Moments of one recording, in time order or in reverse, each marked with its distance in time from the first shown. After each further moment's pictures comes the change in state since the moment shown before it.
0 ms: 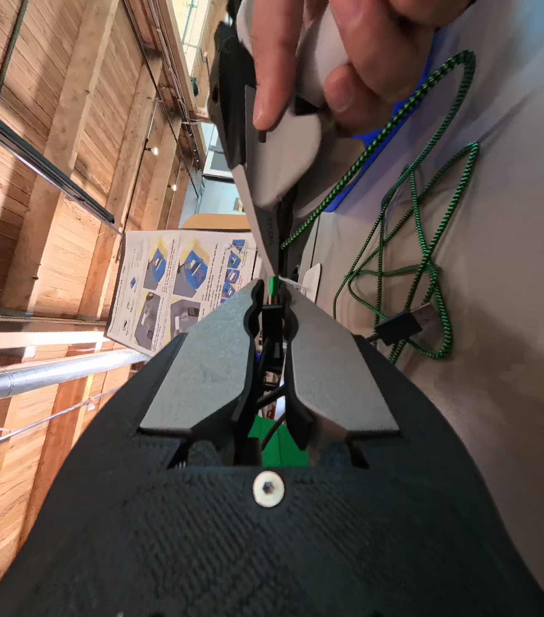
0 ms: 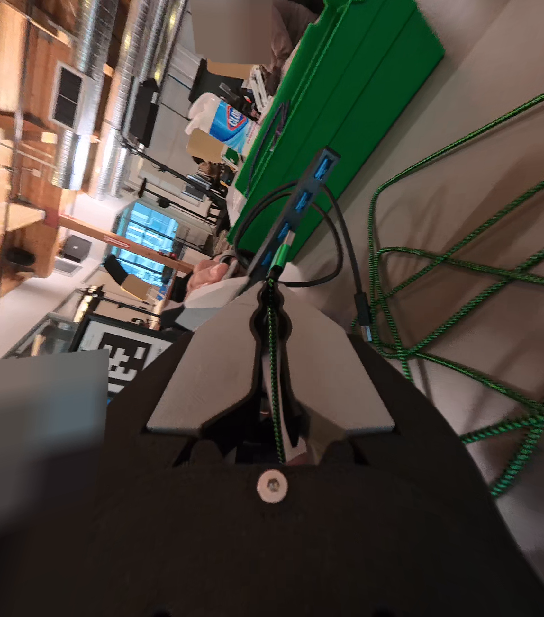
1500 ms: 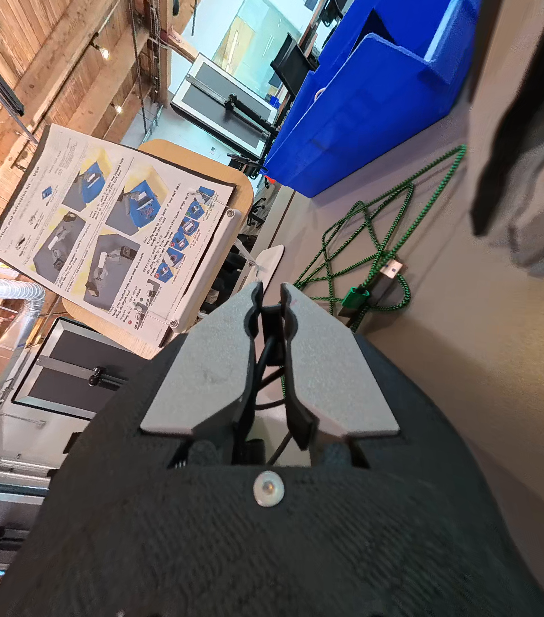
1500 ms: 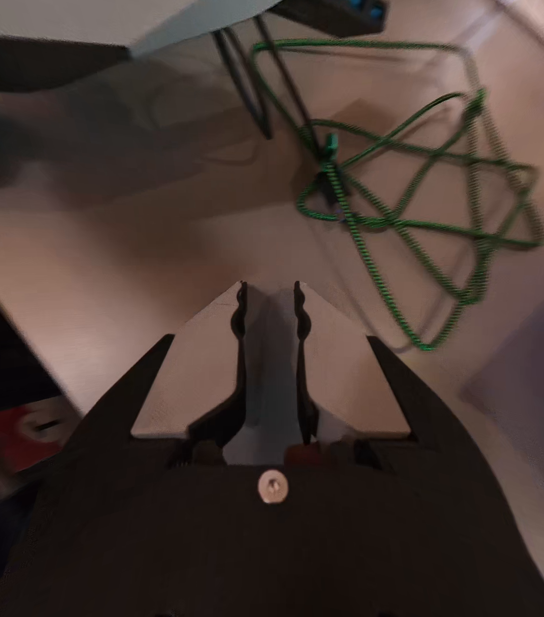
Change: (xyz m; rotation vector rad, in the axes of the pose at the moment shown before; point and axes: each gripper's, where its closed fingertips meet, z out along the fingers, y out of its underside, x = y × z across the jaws) left arm 0.000 0.039 0.007 -0.061 0.096 -0.384; right arm 0.077 0.068 -0.027 -0.241 0.885 -0.837
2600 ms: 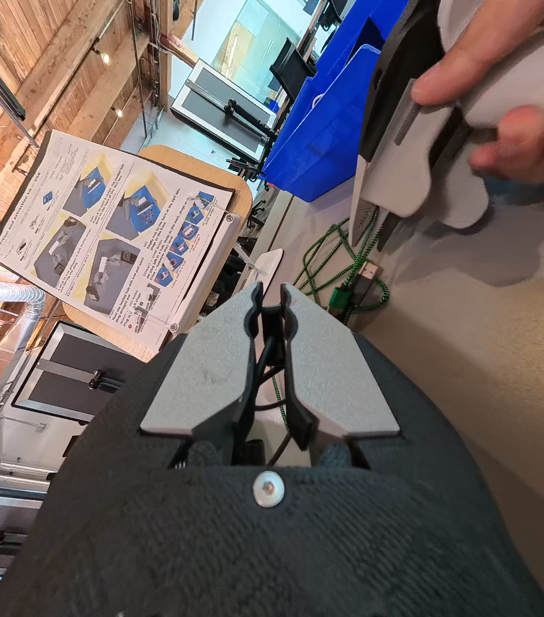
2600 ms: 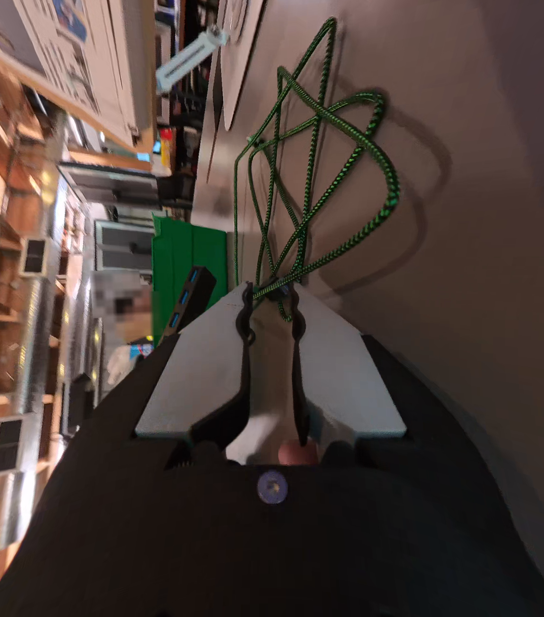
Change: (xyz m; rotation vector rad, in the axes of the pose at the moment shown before) left arm 0.002 -0.005 -0.001 0.008 0.001 0.003; right arm 0.069 -0.040 0.023 0.405 -0.203 1.529
